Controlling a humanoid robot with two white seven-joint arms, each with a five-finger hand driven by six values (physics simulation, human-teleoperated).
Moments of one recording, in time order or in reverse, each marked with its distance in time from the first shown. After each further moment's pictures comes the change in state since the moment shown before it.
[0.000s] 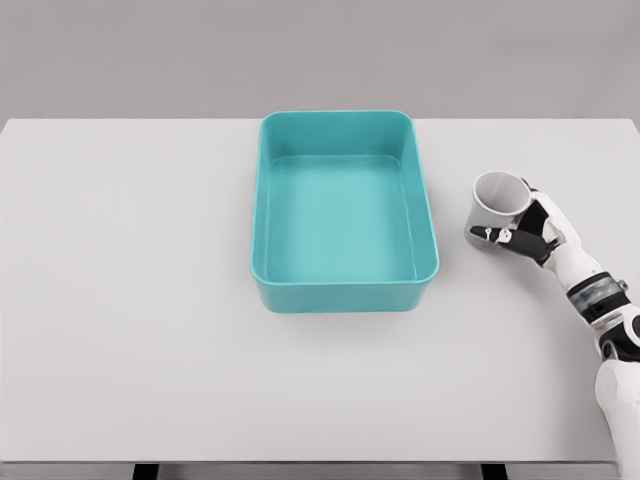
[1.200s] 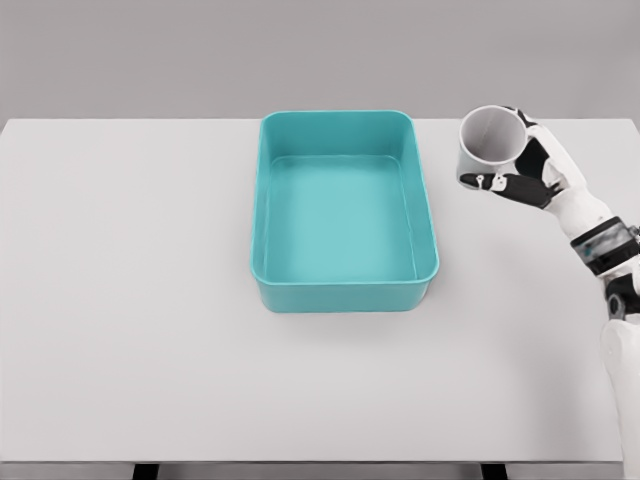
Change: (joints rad) left arm 0.000 0.000 0.000 0.000 0.000 0.000 0.000; right arm -0.071 -0.002 0.019 -0.235 0.063 0.014 0.000
